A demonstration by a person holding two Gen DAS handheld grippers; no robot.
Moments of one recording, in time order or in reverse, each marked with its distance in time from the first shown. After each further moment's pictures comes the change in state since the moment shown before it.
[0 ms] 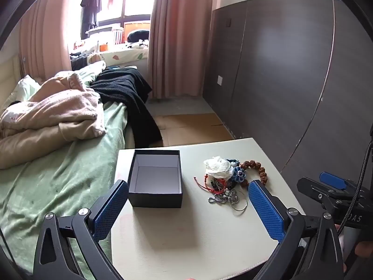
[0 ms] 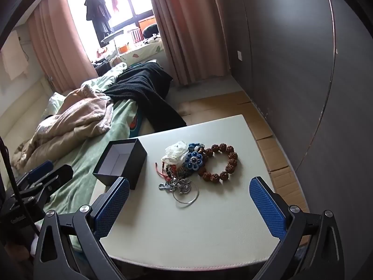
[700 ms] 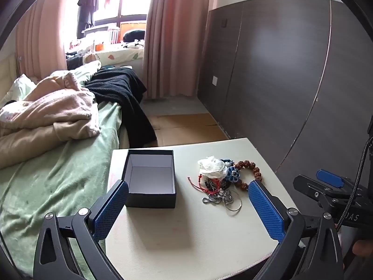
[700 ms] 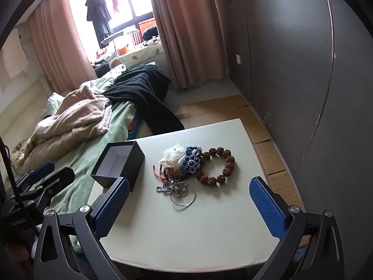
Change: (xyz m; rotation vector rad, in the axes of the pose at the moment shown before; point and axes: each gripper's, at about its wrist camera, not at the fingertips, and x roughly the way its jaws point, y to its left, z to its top) left arm -0.001 -0.004 0.001 -0.005 0.008 -0.034; right arm -0.003 0.001 0.000 -0.011 -0.015 -0.009
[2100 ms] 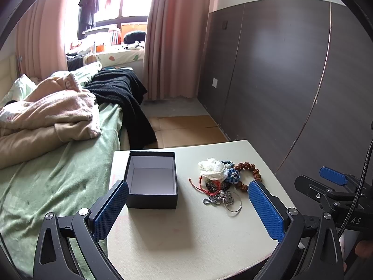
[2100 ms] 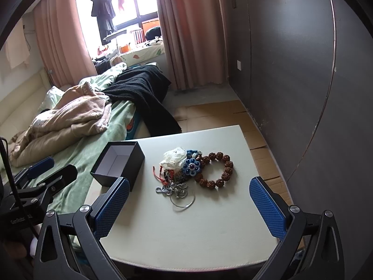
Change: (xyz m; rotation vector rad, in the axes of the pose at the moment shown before) left arm 0.001 0.002 0.000 0.000 -0.012 -0.003; right arm -0.003 0.004 0.004 -0.045 -0.014 -0.020
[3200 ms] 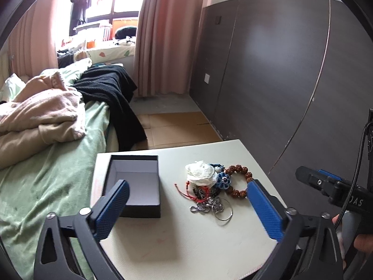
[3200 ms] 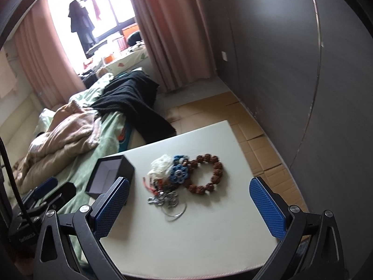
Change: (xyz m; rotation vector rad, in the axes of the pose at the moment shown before) left arm 0.035 -0.016 0.013 0.005 0.044 -0.053; right arm 0.008 -0.036 0.015 0.148 0.015 -0.018
